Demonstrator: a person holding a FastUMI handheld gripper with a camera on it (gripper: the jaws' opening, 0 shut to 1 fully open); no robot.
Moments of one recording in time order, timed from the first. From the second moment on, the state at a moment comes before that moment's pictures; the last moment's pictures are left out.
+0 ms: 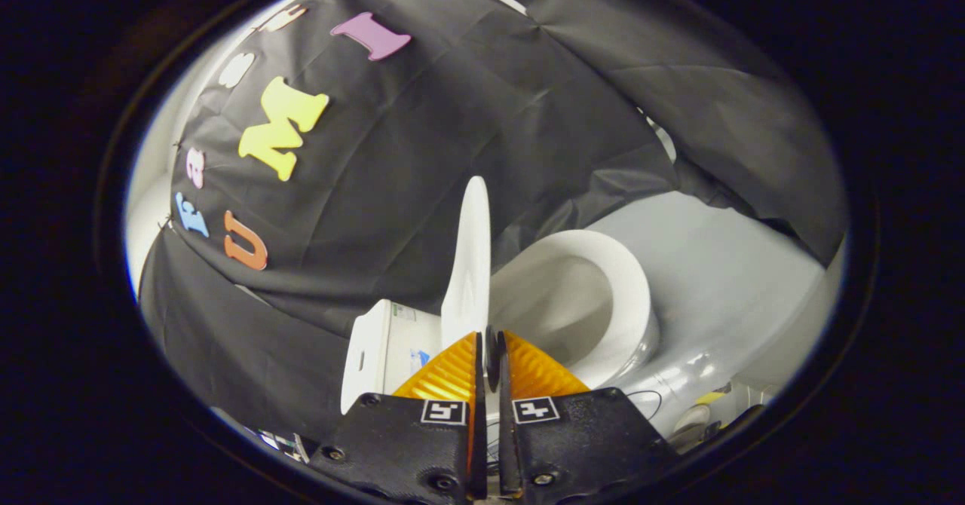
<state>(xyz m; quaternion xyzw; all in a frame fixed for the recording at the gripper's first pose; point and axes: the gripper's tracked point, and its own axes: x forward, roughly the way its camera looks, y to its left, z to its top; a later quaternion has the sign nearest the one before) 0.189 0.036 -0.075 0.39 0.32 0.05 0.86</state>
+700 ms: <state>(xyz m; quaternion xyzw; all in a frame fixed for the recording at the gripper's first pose) 0.187 0.103 -0.023 0.32 0.31 0.05 0.90</state>
